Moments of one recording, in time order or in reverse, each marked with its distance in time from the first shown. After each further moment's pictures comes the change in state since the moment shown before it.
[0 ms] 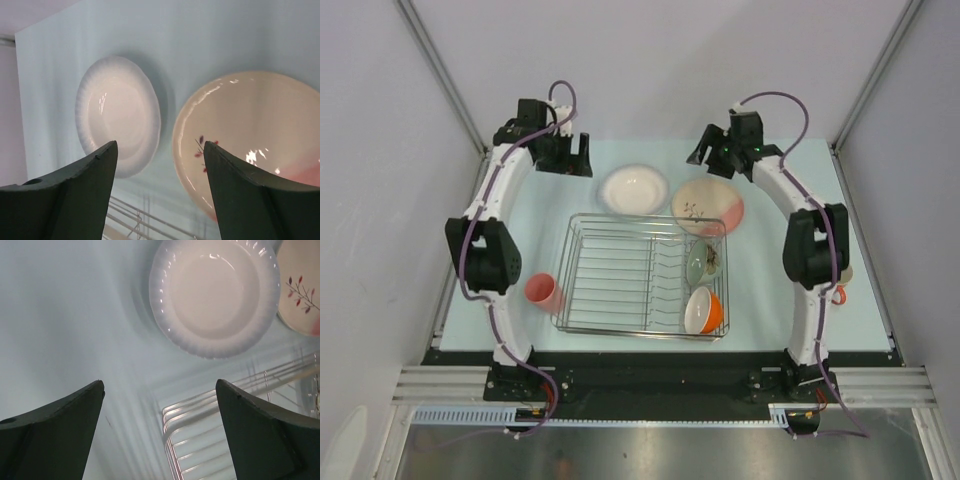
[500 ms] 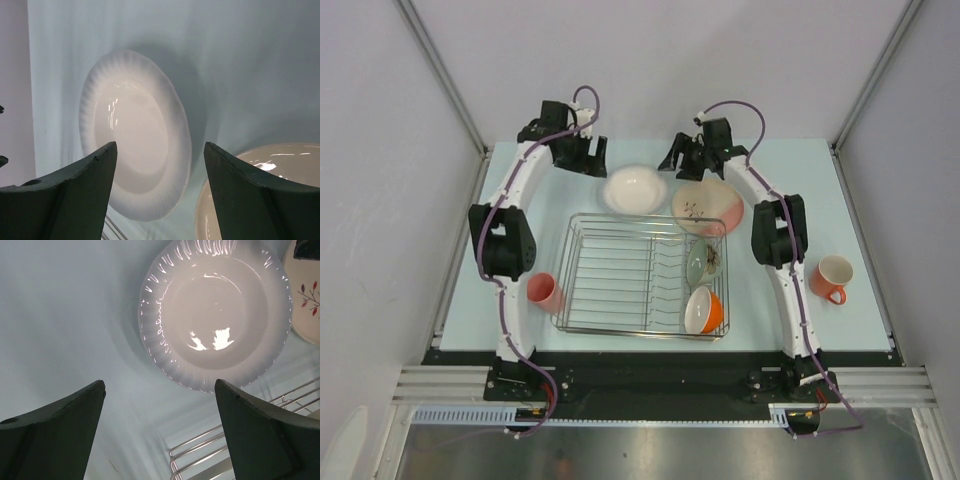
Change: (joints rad) left arm -0.053 0.233 0.208 0.041 0.004 0.066; right arm 0.062 0.474 0.470 -0.008 -0.238 -0.026
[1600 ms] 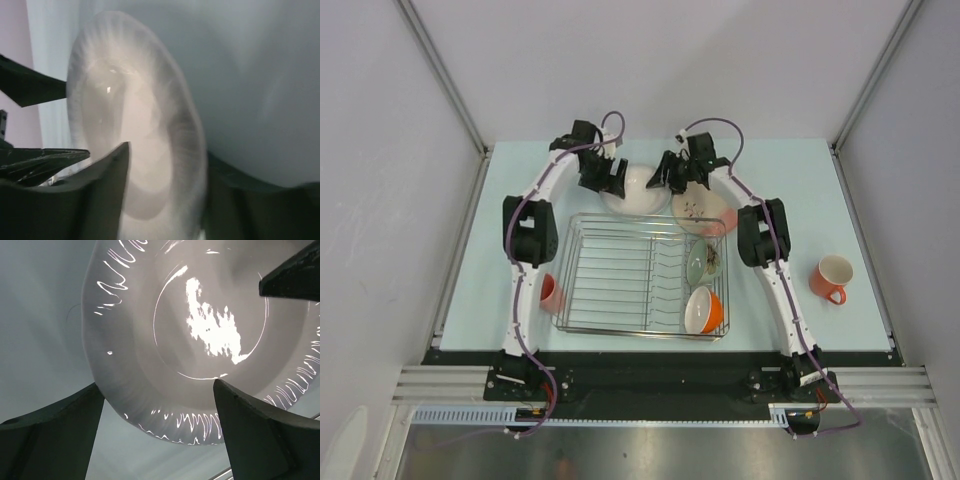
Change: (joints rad) left arm -0.069 0.289 0.142 -0.046 0.056 -0.004; right arm 0.050 0.201 0.129 0.008 -0.152 0.032
